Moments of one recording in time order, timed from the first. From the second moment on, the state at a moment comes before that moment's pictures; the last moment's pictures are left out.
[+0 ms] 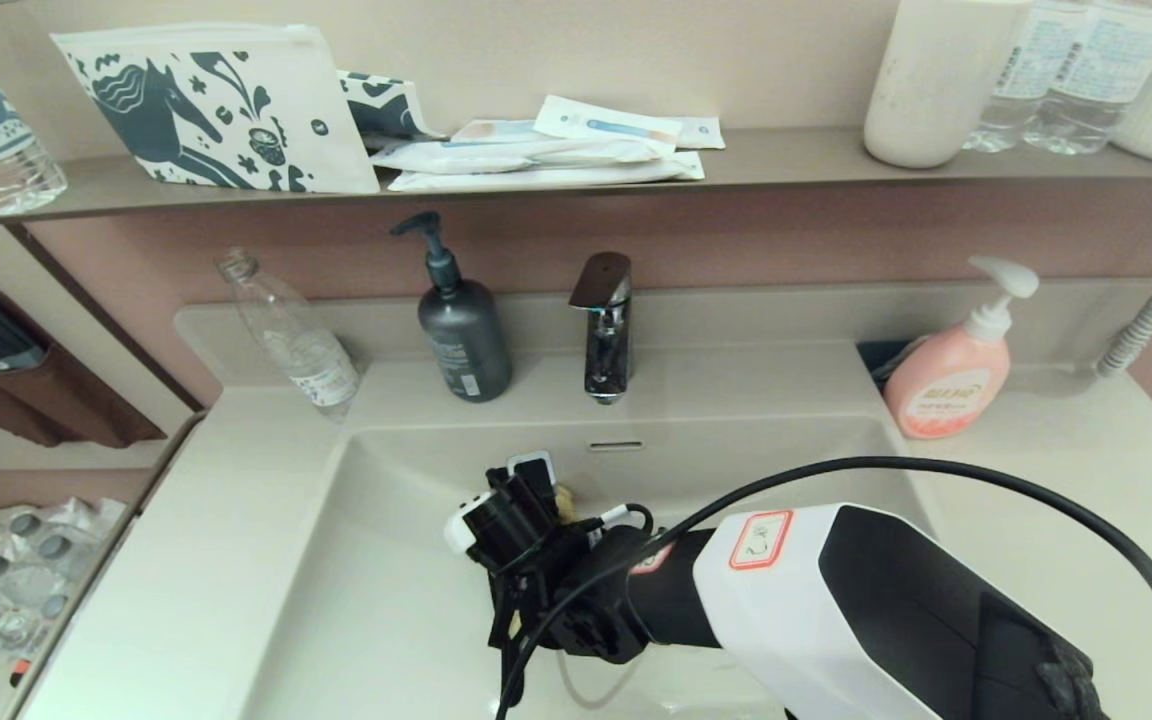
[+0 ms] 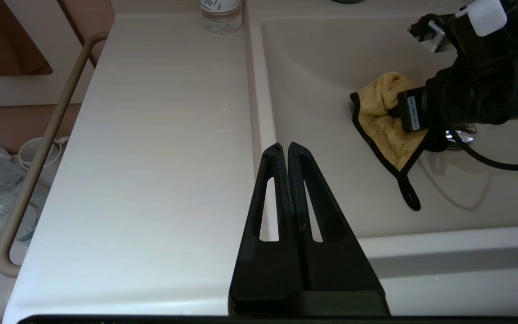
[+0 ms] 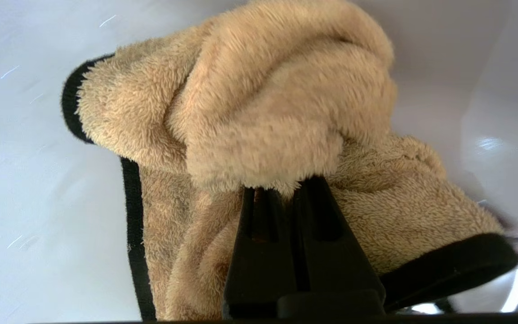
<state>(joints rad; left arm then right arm) 0.00 0.00 0.00 0.00 -0.03 0.01 0.97 2.60 -1.95 0.06 -0.54 0.41</state>
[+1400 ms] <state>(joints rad) 0.00 0.00 0.00 0.00 -0.03 0.01 0.93 2.43 -1.76 0.78 -0.65 0.63</state>
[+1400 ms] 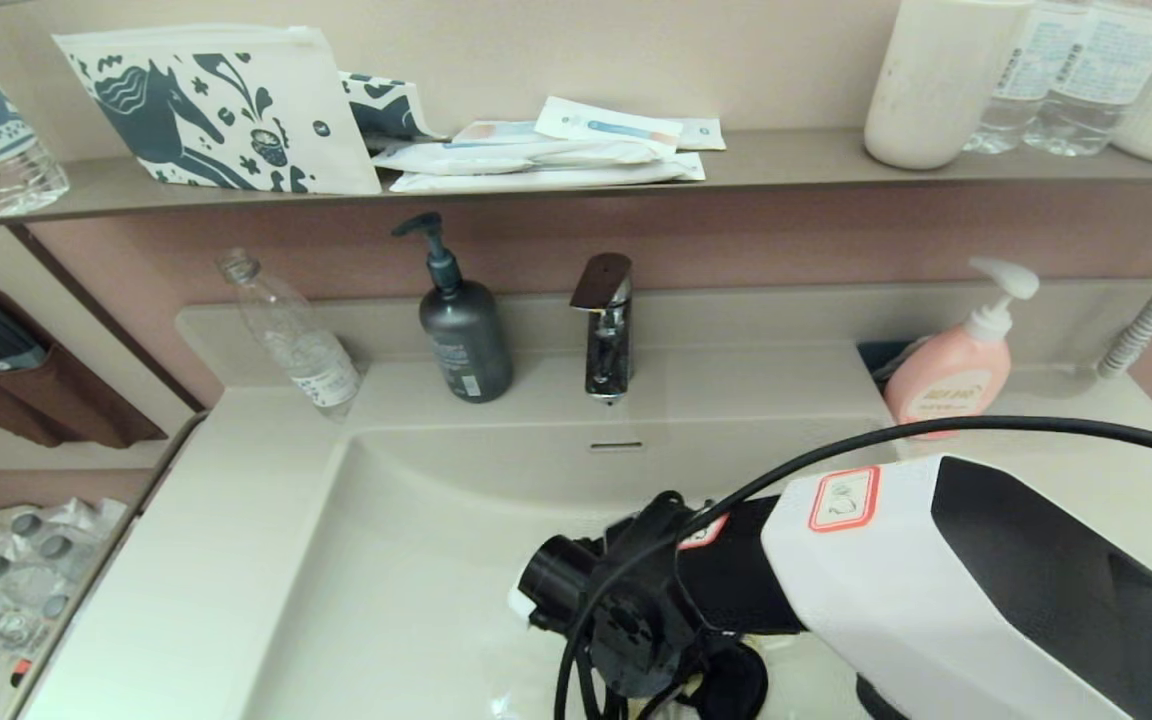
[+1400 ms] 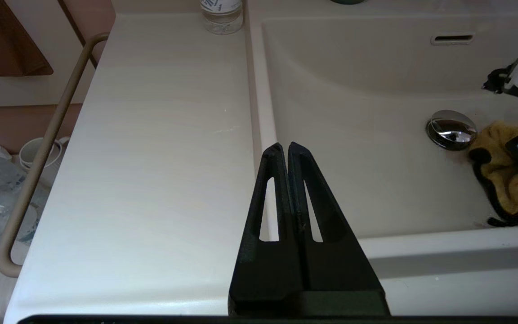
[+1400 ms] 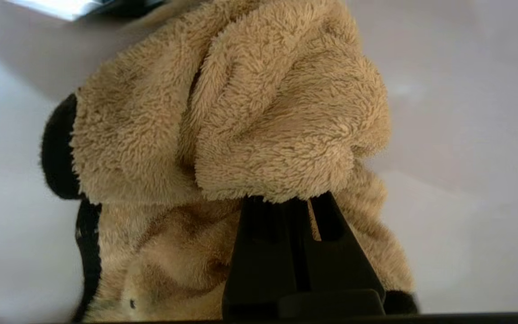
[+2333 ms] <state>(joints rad) 0.00 0.00 0.00 0.00 -0.03 0.01 0.77 2.44 -1.83 0.45 -0.78 0.64</state>
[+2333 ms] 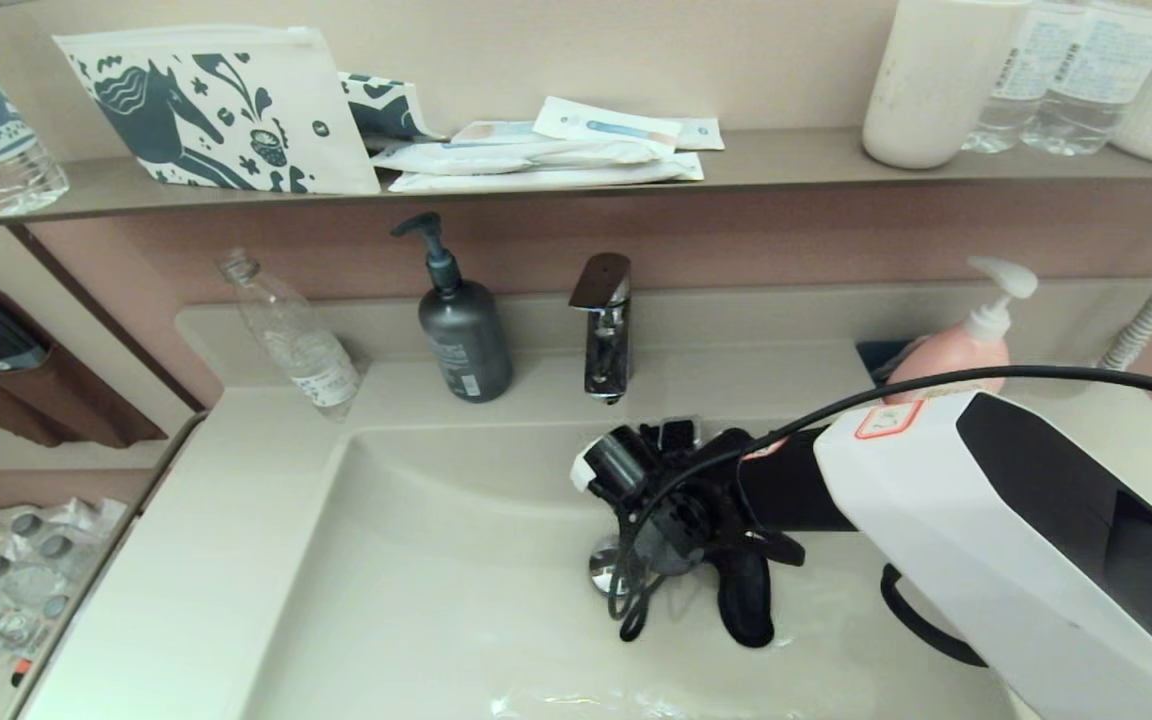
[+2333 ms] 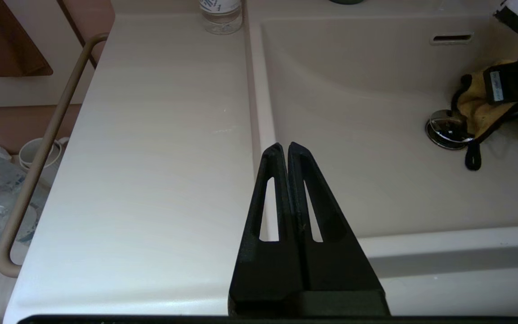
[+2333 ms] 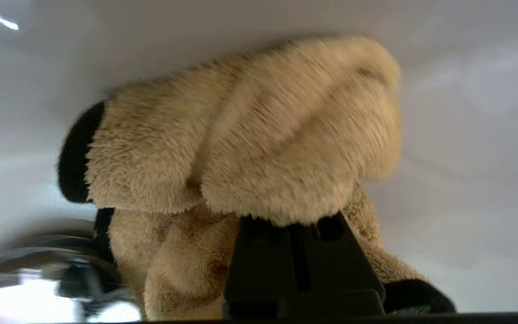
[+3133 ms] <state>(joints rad) 0.00 0.00 0.00 0.00 -0.03 0.01 0.91 2.56 -1.97 0.13 -0.73 0.46</state>
